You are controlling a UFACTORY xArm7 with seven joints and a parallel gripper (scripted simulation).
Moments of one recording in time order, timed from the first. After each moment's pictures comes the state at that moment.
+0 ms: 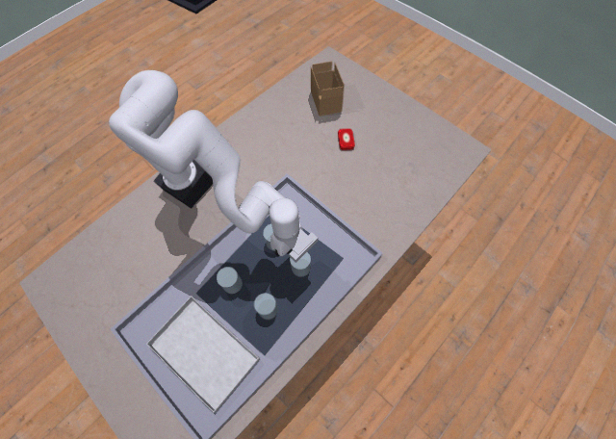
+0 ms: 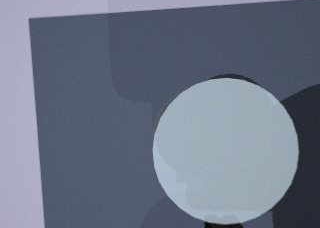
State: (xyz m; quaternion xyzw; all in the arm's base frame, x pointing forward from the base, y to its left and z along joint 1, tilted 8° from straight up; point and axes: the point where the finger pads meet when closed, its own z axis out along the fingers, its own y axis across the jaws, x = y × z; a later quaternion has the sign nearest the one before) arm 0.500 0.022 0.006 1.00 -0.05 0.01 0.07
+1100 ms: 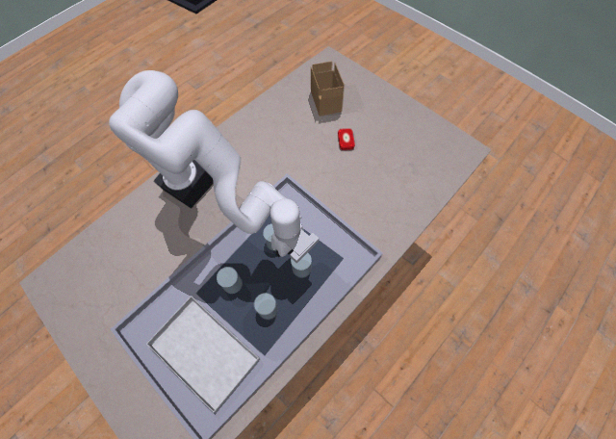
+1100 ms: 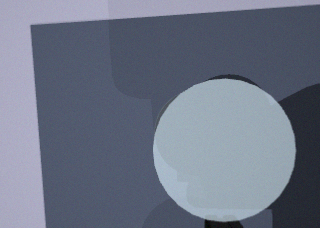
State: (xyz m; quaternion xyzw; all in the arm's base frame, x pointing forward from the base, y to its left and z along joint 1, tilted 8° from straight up) arm 0.504 0.022 0.009 1.00 -0.05 0.01 0.07
